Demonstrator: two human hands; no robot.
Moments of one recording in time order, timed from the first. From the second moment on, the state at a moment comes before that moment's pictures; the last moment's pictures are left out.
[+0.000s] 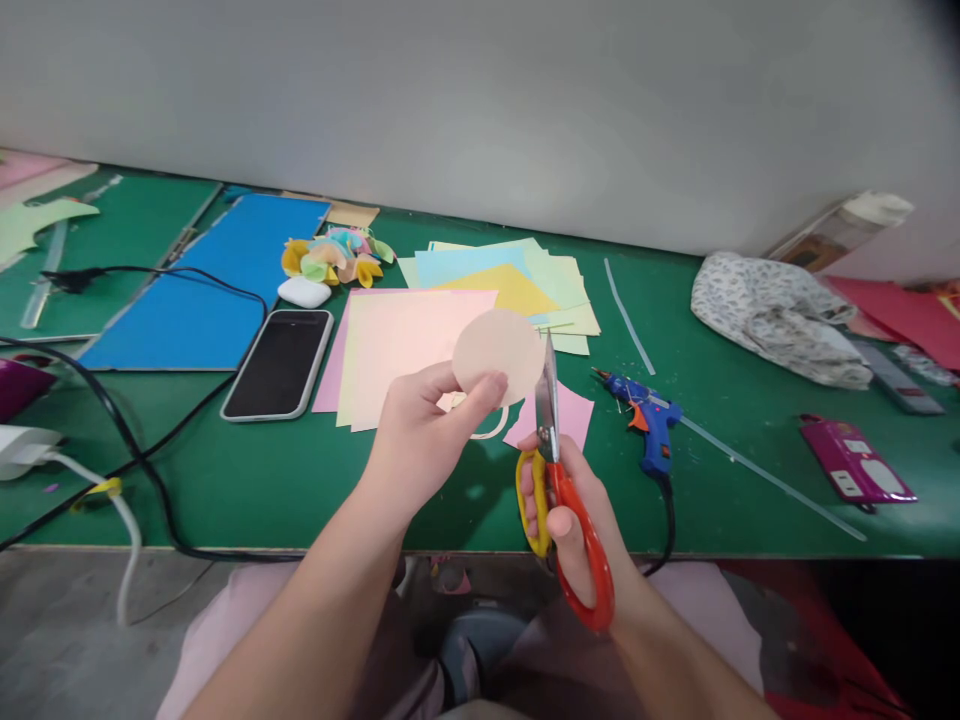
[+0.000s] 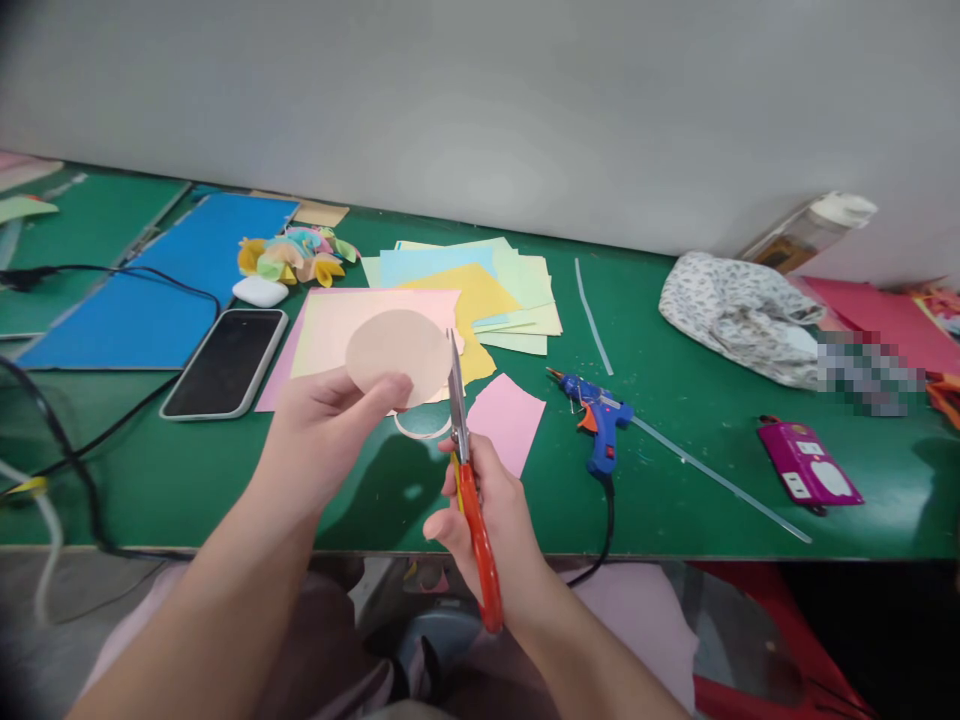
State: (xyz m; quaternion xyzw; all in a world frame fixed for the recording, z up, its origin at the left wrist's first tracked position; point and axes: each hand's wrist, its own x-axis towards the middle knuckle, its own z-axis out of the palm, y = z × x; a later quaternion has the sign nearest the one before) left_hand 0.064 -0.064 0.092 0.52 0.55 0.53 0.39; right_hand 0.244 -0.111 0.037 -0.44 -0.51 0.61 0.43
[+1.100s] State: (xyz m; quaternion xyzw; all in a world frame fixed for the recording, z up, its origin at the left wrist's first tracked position) left_hand 0.066 -0.062 0.091 0.45 0.58 0.54 0.40; right_hand 0.243 -0.112 0.043 -0.45 -0.52 0.60 0.40
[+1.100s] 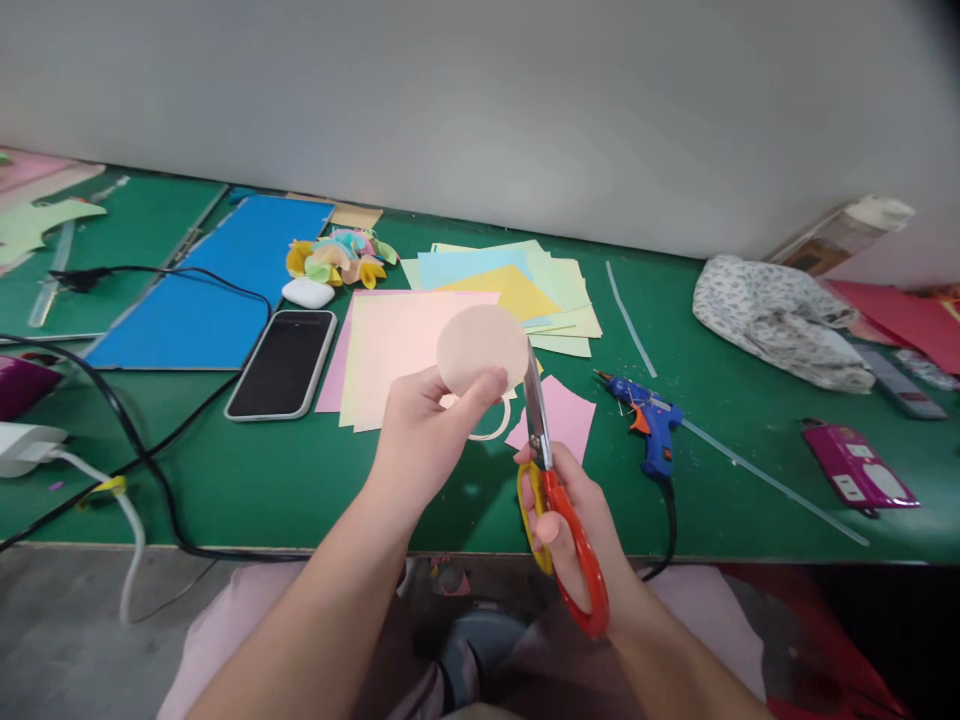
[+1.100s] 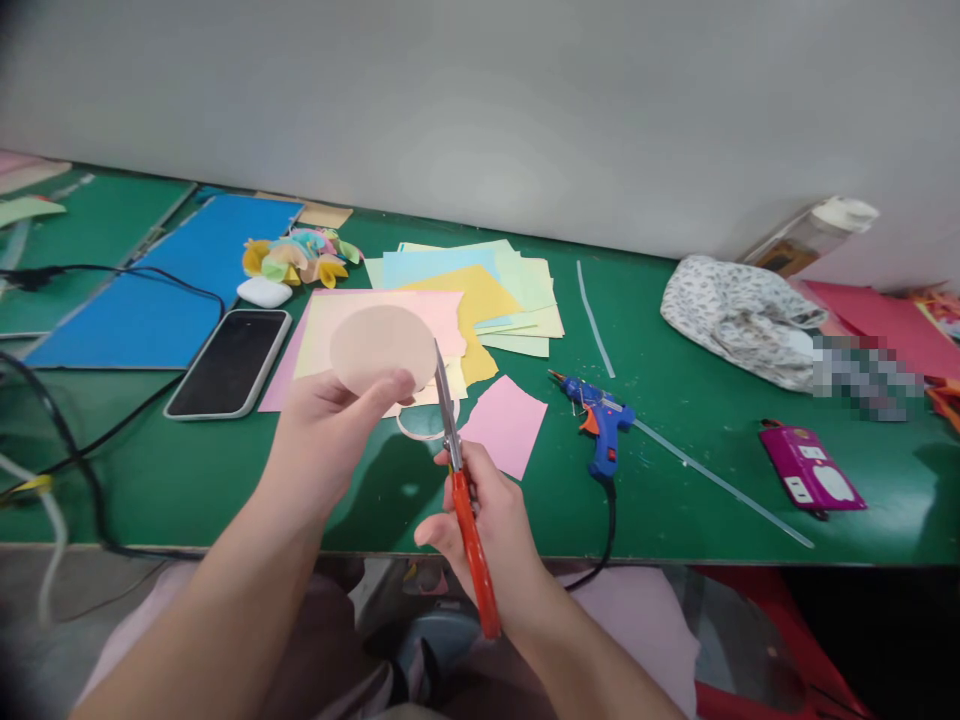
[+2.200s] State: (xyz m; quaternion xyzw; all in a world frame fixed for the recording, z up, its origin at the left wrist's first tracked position) left_hand 0.065 -0.062 0.093 0.47 0.57 0.53 0.42; right_hand 0.243 -0.113 0.042 -0.46 -0.51 0.60 0.41
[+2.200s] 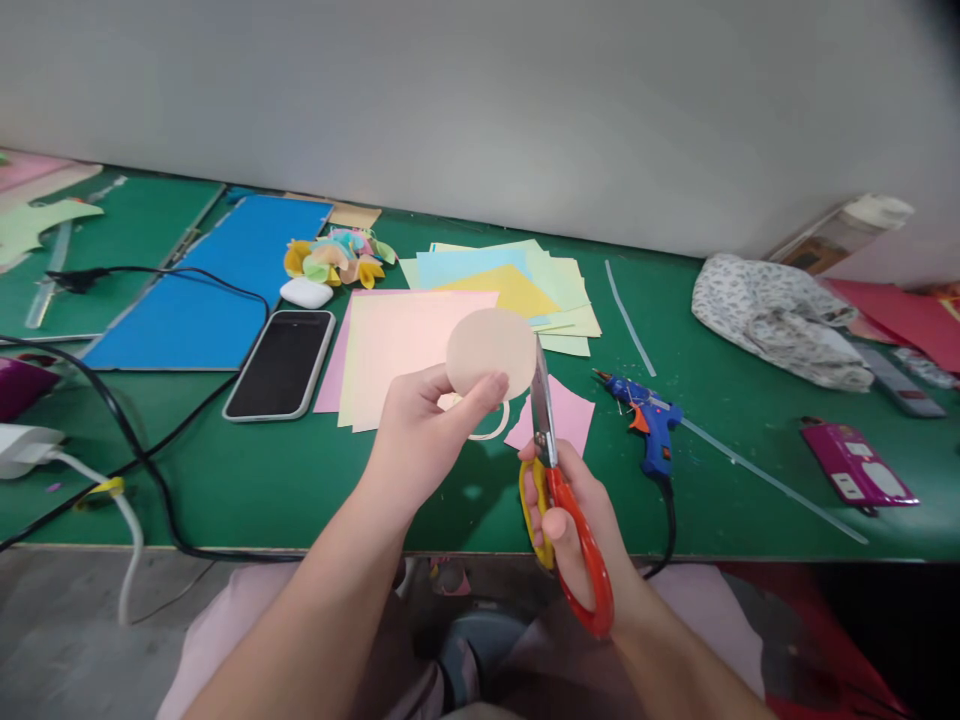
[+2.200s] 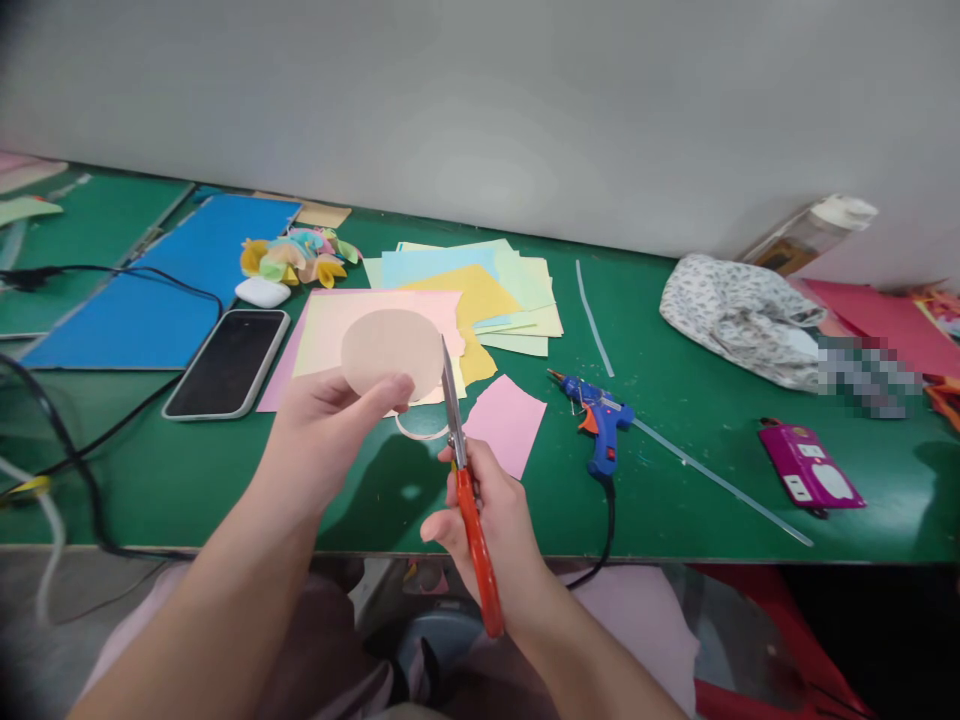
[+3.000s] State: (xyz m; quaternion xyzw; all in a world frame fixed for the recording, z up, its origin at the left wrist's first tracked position) left_hand 0.064 -0.064 0.093 0.52 0.54 0.52 0.40; right_hand 0.245 -0.112 0.041 -0.44 -0.50 0.61 0.44
